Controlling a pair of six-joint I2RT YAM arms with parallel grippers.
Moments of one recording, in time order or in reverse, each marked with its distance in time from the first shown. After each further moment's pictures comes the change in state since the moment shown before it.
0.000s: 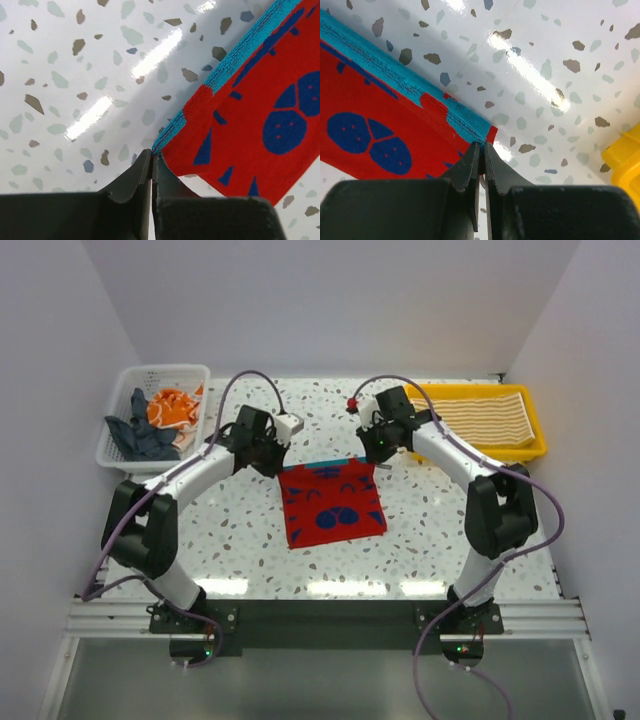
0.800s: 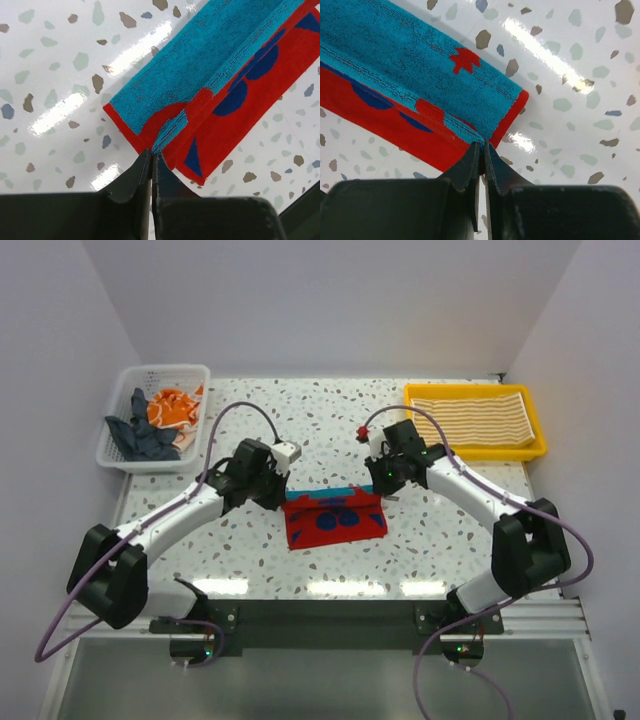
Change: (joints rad) left arm -0.147 -0.316 -0.308 0.048 -0.067 -0.245; right arm 0.055 -0.290 -0.352 0.061 0.023 0.148
